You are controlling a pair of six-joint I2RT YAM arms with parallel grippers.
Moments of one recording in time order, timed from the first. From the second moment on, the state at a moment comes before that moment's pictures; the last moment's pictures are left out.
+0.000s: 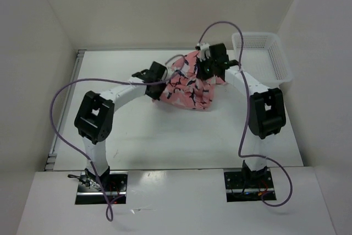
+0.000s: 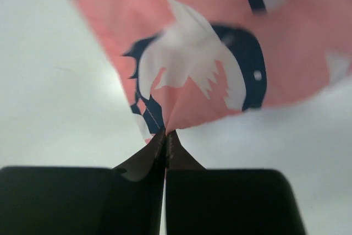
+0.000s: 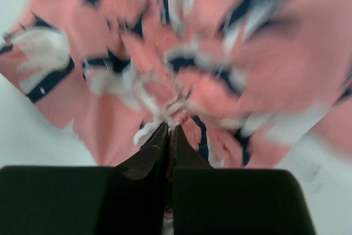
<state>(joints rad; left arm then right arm) -0.56 1.91 1.36 -0.51 -0.09 0.07 0.30 1.82 1.35 -0.34 -0.28 -0.12</state>
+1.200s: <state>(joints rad) -0.31 1.29 1.05 -1.01 0.07 0.07 0.23 1.34 0.97 -0.49 -0.40 -0.33</state>
